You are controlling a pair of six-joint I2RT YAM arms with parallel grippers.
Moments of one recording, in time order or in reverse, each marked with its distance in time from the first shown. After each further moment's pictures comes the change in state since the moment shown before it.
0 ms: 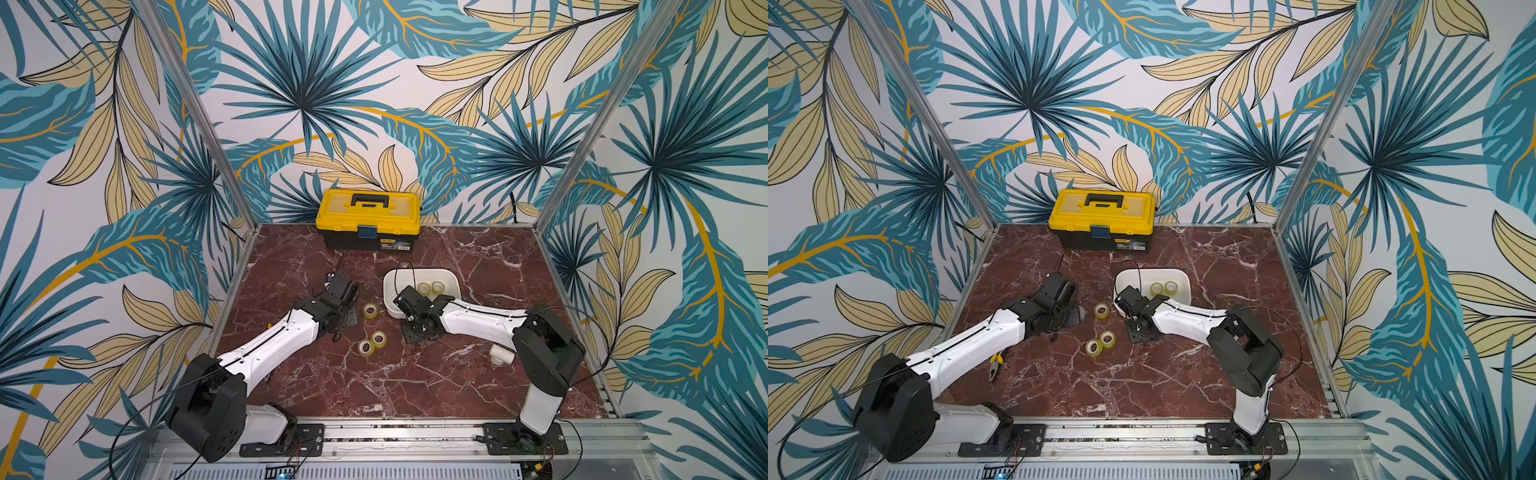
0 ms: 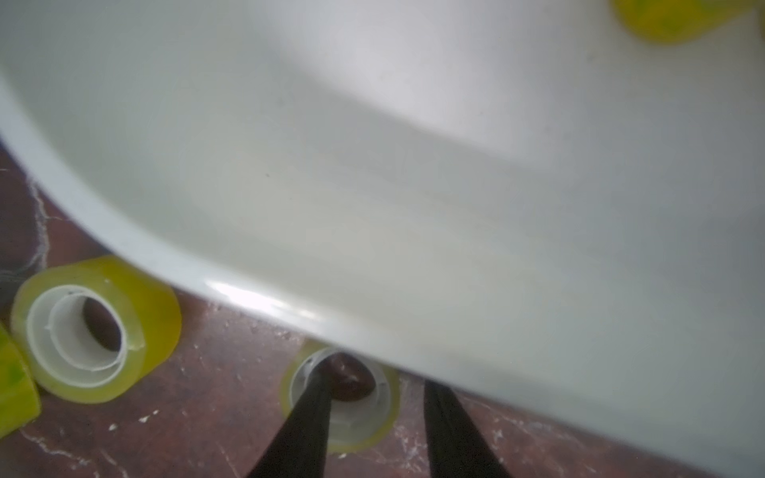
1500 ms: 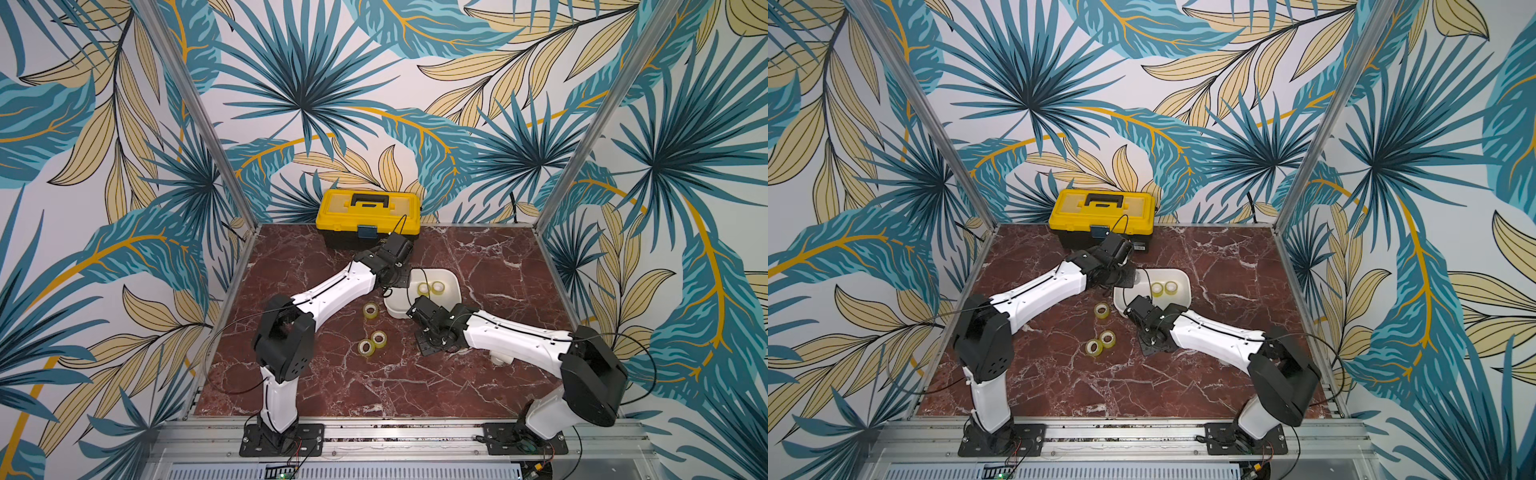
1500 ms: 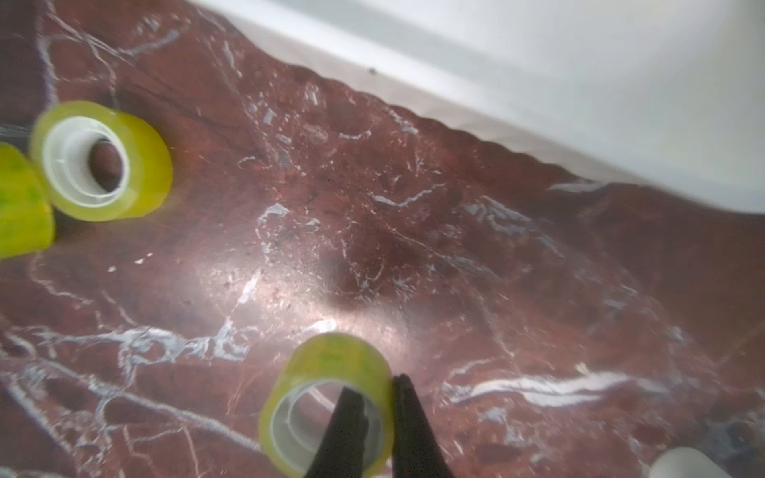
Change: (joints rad) left arm -0.144 0.595 0.722 -0.048 0.107 0.216; right arm 0.047 -0.294 -0.107 -0.197 0.055 0.039
